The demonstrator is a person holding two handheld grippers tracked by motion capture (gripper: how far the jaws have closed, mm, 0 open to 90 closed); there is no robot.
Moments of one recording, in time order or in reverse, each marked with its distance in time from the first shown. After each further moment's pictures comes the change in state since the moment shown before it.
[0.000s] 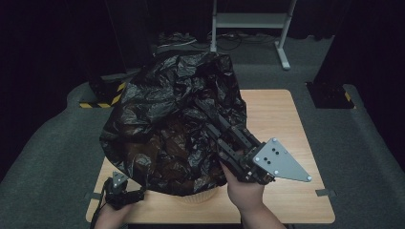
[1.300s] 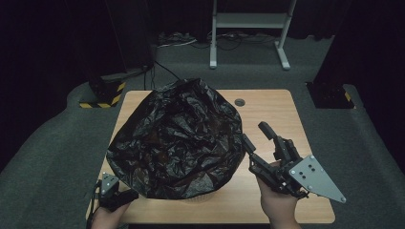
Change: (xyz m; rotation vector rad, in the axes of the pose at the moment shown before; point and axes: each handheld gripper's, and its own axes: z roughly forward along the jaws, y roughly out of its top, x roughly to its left) left arm 0.002 0.004 -0.033 -0.235 -0.016 -0.054; right arm -0.038 -0.016 -0.068 0.075 -0.195 -0.085
